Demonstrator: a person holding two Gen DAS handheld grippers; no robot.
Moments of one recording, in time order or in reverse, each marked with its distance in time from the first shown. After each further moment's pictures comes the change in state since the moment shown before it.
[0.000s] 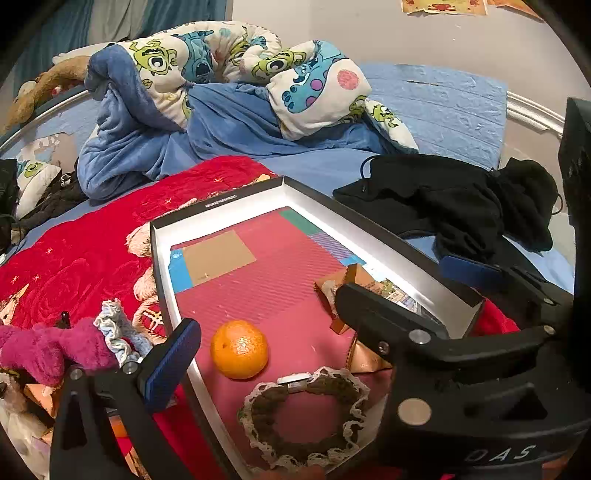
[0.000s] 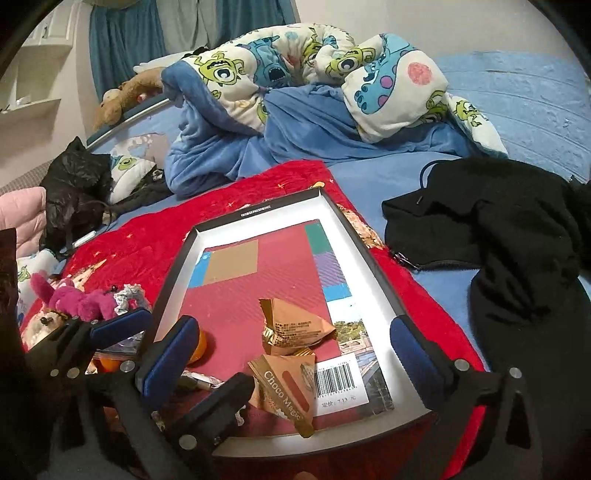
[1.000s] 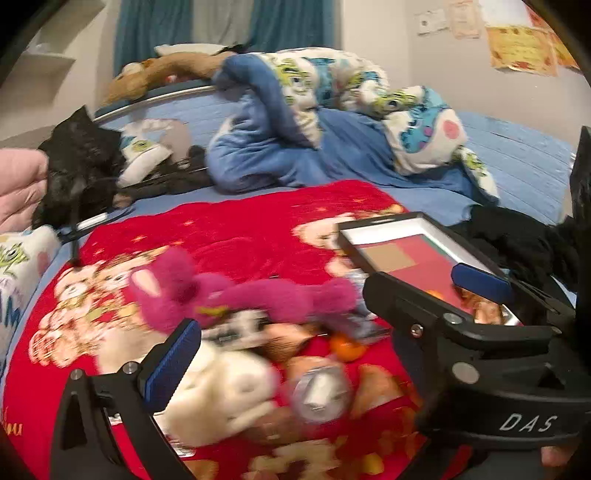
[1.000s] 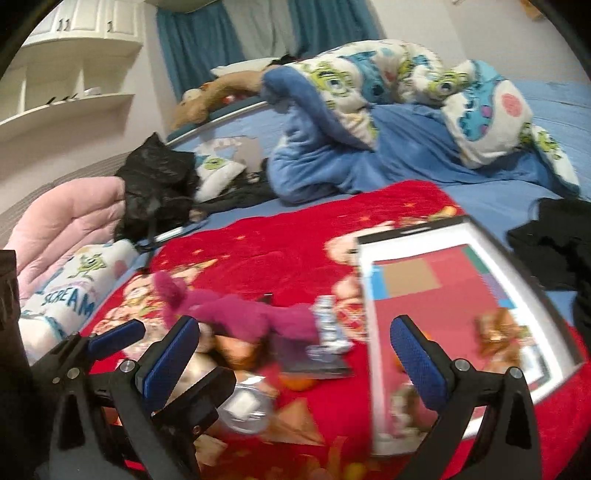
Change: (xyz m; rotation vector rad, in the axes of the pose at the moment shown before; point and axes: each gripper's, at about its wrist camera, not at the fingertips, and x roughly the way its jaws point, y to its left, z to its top) left arm -0.152 0.149 -0.054 -0.199 -0.084 0.299; right arm -0.026 0.170 -0.004 -0.090 -0.041 0.274
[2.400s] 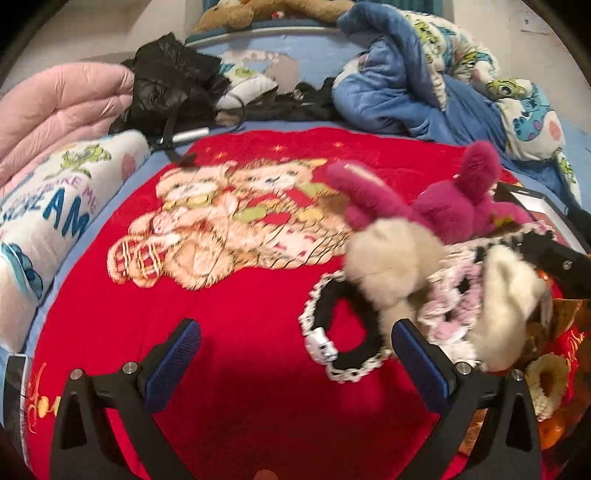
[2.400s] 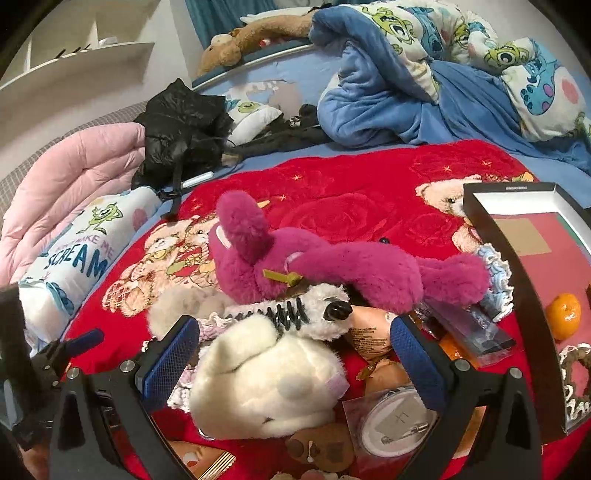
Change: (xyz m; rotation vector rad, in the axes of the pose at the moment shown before) left arm 0.020 0.211 -0.084 -0.183 0.202 0.230; right arm 0.094 0.098 -0.035 -0.041 0.181 0.058
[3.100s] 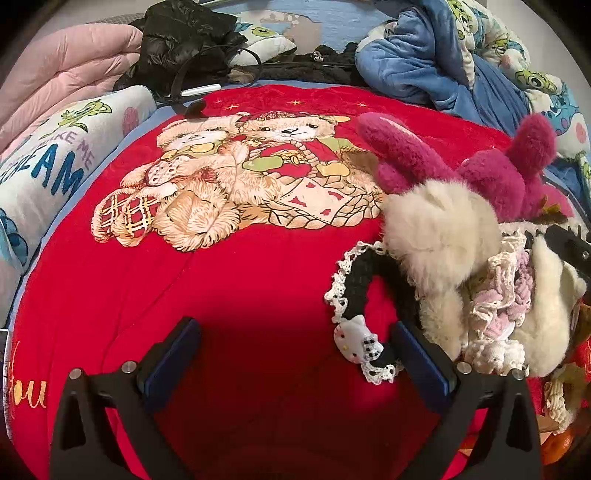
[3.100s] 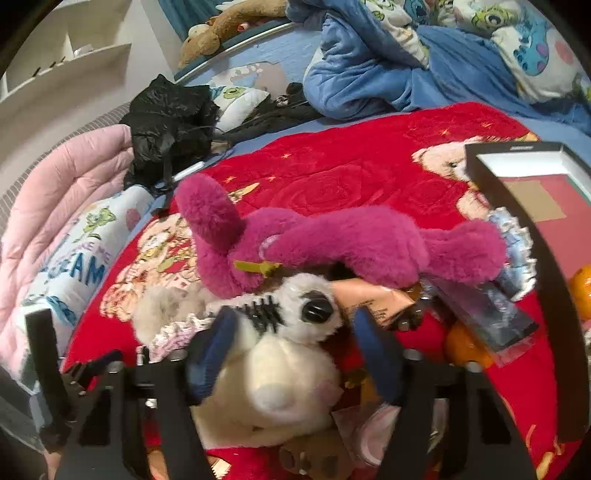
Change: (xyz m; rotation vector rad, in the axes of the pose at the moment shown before) left arm 0.038 0.007 -0.006 -0.056 0.137 0.028; right arm 0.025 -0.019 0.000 0.103 0.083 0.054
